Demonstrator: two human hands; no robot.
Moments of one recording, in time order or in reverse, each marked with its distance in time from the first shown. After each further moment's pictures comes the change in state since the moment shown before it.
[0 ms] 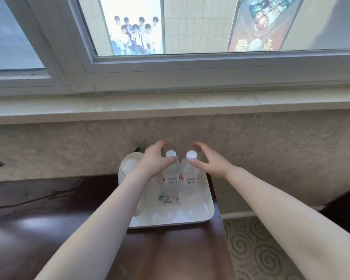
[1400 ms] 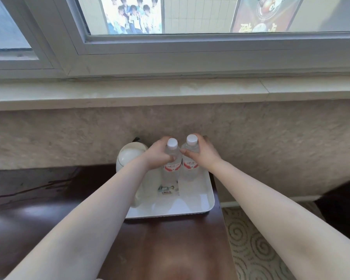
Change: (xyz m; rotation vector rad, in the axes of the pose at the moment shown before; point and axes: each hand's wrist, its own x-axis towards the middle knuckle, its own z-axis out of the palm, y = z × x) left_hand 0.014 -0.011 0.011 -0.021 -0.249 0.119; right_hand 0.021 -0.012 0.033 0.014 0.181 0.221
